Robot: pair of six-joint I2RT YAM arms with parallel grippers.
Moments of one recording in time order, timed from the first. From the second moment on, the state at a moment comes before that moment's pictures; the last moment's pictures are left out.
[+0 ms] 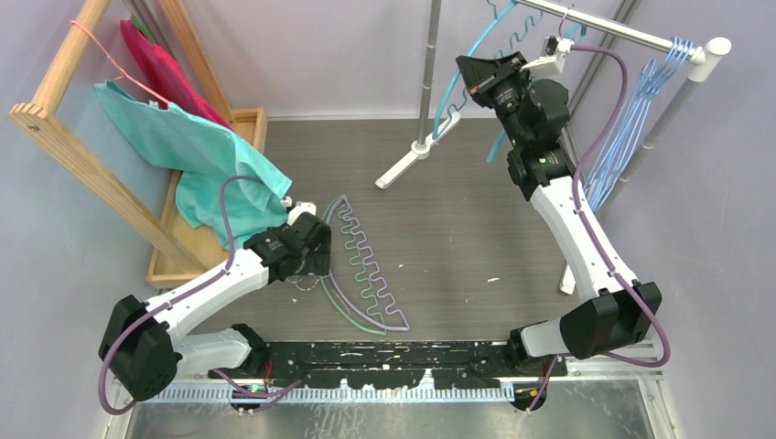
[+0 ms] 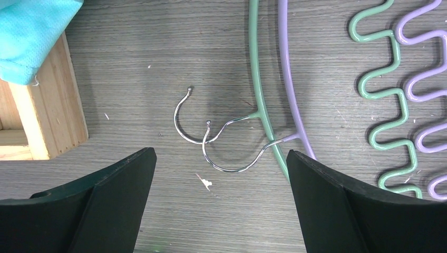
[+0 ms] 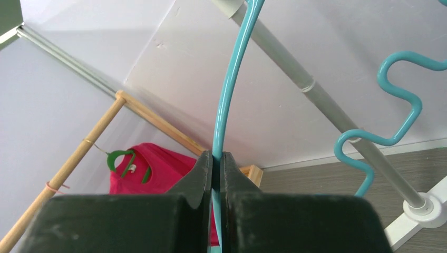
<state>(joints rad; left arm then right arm) -0.69 1.16 0.77 -0.73 -0.45 -0.56 0.25 1.38 1.45 0.18 -0.08 0.86</state>
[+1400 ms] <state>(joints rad) -0.69 1.09 0.76 -0.74 -0.45 -0.56 0.20 1.14 1.35 0.03 0.10 0.77</state>
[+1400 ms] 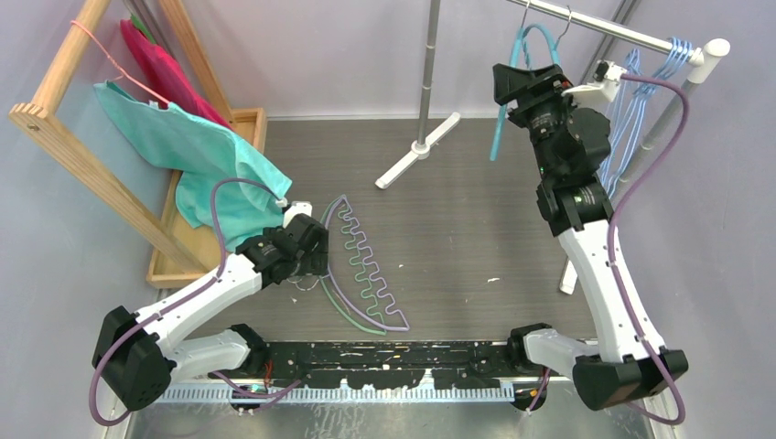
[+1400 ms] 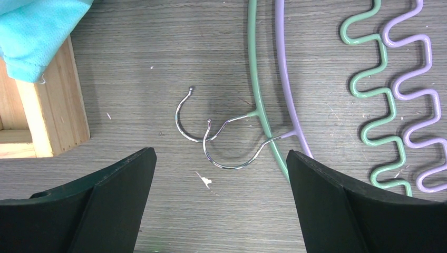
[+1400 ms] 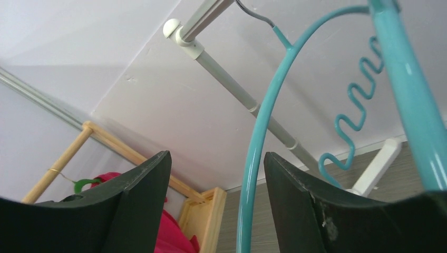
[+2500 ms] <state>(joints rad) -0.58 1.14 0.75 -0.73 -0.39 -0.67 0.93 1.27 1.02 -0.22 0.03 0.13</state>
